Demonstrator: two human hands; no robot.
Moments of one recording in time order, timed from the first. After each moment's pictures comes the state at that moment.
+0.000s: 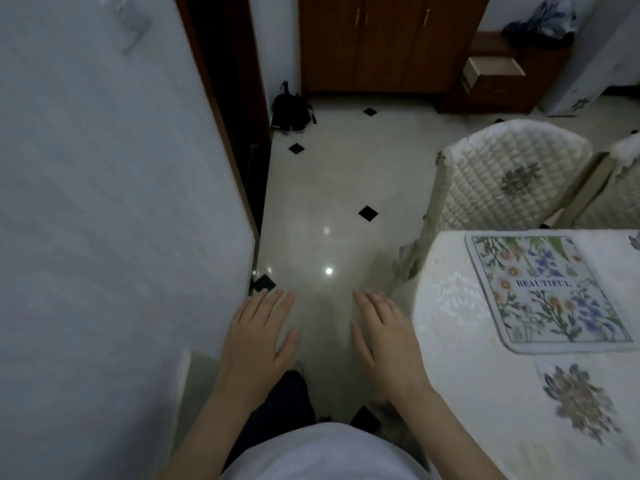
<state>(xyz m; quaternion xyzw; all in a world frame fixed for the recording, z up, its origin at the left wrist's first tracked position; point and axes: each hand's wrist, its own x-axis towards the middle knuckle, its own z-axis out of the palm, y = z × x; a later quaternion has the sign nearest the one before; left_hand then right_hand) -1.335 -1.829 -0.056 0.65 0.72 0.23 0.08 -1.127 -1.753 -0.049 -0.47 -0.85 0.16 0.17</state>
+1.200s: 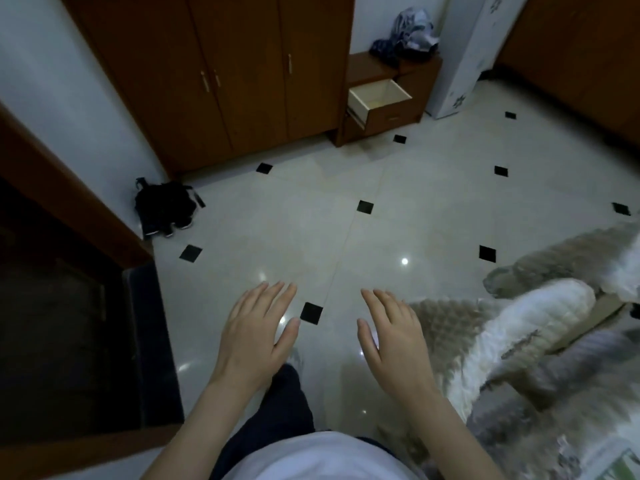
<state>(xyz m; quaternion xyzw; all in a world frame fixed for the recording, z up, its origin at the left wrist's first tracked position) -1.412 -1.064 -0.018 0.80 0.57 0.15 0.14 -1.183 -1.094 -0.027 -0.67 -0.70 0.11 0.20</state>
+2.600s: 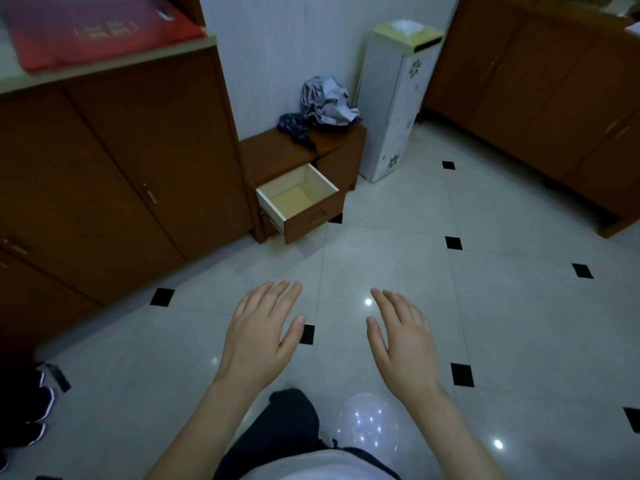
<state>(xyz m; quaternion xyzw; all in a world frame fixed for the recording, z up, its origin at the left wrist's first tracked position) -1.037 -0.285 0.004 0.86 0.48 0.14 0.15 -0.822 -0.368 -0.006 -0.76 -0.60 0.08 0.23</state>
